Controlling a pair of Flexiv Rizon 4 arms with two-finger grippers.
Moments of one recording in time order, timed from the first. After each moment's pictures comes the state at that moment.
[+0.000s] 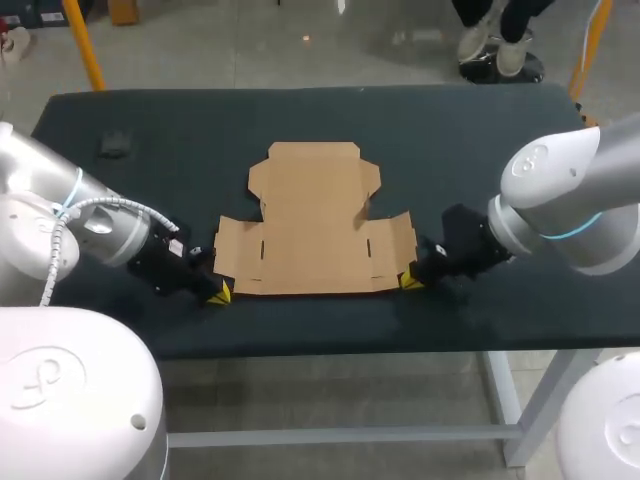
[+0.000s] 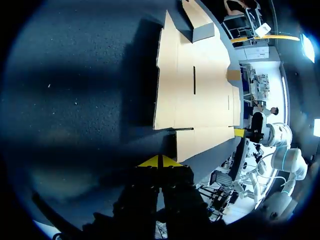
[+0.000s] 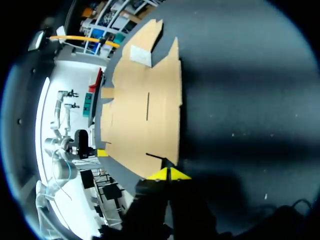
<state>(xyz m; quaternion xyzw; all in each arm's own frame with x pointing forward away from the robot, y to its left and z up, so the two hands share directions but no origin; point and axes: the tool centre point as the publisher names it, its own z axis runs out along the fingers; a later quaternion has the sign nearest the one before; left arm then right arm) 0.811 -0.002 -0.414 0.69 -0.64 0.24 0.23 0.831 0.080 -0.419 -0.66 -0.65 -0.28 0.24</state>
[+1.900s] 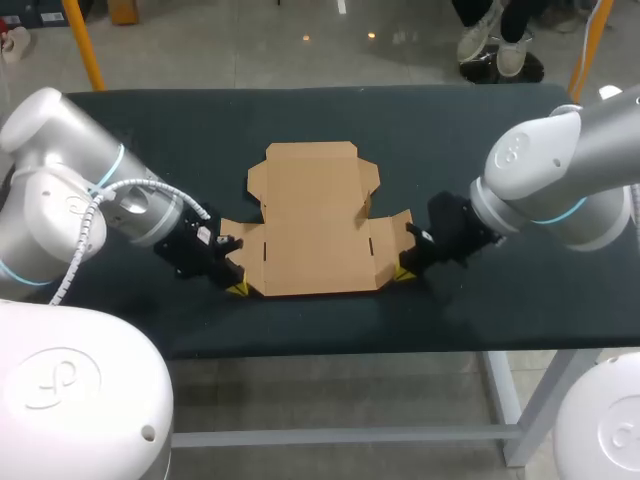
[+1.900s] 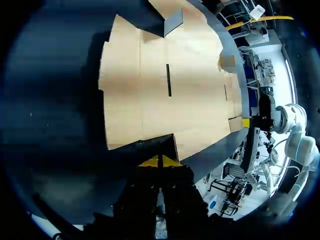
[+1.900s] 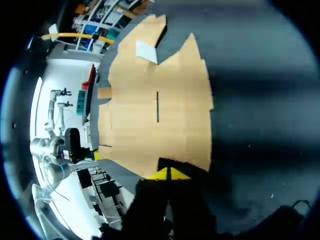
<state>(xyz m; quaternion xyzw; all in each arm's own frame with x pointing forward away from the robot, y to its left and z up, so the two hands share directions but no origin) 0.819 -0.032 -0.399 0.66 -0.69 0.21 0.20 0.840 0.095 -0.407 -0.67 -0.65 -0.24 0.24</state>
